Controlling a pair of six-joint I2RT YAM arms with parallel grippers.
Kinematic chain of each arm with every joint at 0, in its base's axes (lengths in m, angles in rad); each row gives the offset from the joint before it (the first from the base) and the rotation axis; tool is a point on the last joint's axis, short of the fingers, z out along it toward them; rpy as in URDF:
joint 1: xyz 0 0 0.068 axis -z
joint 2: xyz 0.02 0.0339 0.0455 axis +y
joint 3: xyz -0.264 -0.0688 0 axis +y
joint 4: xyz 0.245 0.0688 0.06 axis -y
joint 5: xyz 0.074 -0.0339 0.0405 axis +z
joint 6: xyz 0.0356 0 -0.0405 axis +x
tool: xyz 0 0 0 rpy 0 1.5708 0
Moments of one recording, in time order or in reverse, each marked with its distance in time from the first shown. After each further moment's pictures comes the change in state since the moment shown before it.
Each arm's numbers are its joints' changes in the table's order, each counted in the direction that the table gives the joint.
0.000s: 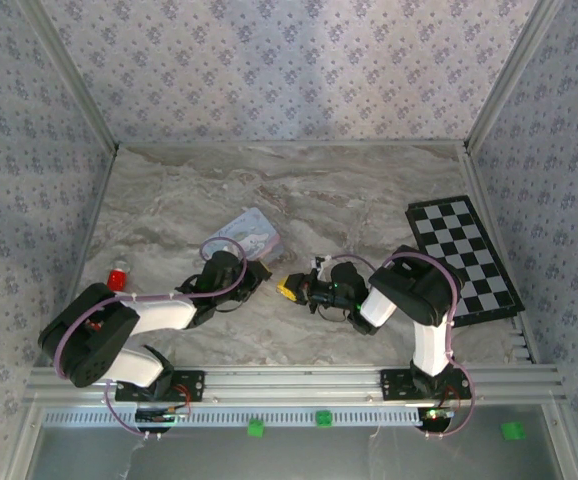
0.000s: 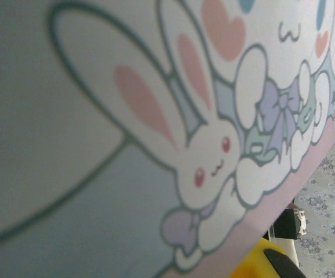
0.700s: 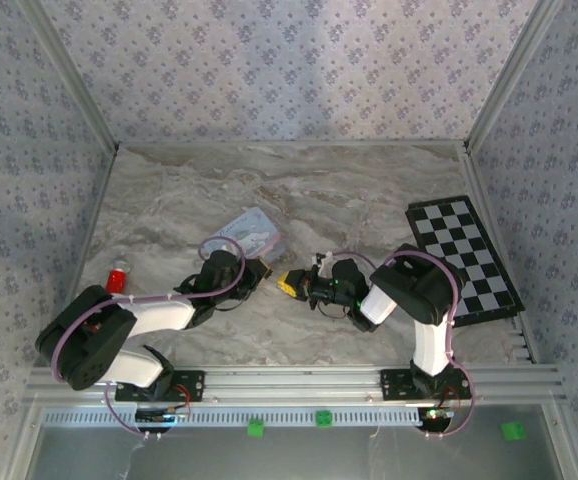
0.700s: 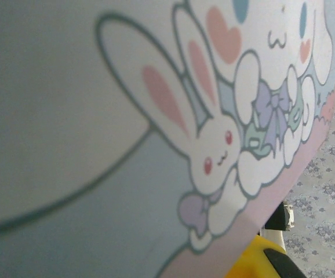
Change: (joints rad) left arm -0.004 -0.019 0.002 0.011 -0.003 -0.032; right arm 0.026 0.000 -0.016 0.000 0.011 0.000
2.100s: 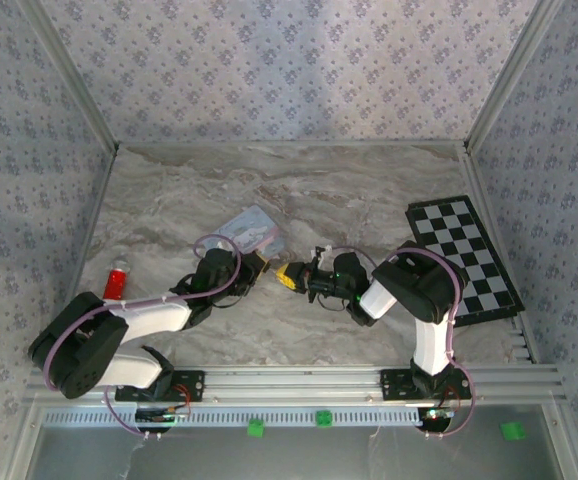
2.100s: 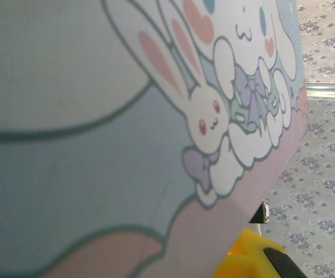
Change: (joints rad) left arm -0.006 -0.054 0.000 0.011 0.026 -0.043; right arm 0.035 0.000 -0.042 0.014 0.050 0.055
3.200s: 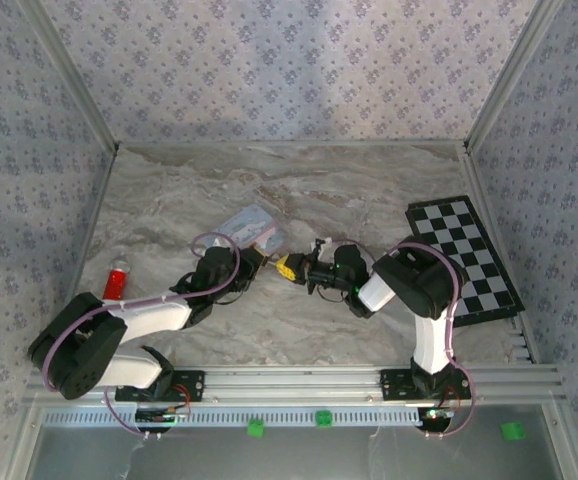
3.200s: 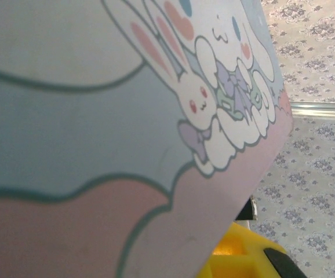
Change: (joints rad) left arm 0.005 -0.005 -0.015 0.014 0.061 -0.018; right arm 0.050 0.027 -0.066 -0.012 0.044 0.023
